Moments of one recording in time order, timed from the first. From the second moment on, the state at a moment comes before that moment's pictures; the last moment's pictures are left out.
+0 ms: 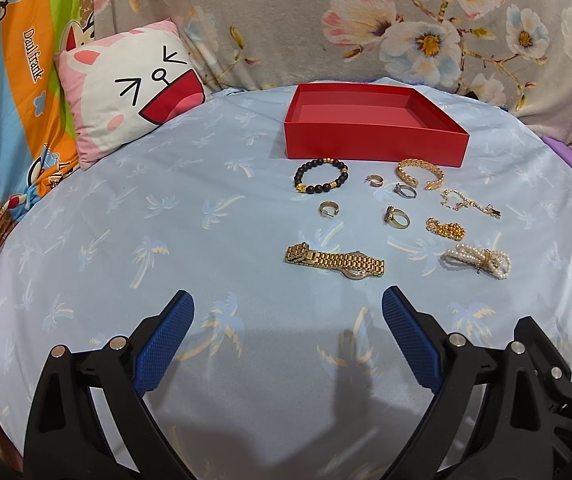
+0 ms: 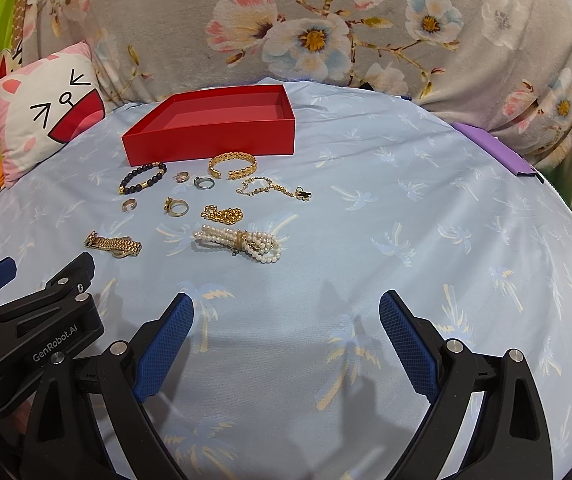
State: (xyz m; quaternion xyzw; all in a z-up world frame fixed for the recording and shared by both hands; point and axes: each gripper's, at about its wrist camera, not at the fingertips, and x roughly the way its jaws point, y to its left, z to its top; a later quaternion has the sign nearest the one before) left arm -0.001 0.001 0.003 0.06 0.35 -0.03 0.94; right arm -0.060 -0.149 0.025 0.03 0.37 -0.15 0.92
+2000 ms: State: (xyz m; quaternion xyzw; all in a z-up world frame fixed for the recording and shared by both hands) left arm 0.018 0.047 -0.002 0.00 0.36 -0.07 0.93; right arm 0.020 -0.165 0.009 0.02 0.43 -0.03 0.90
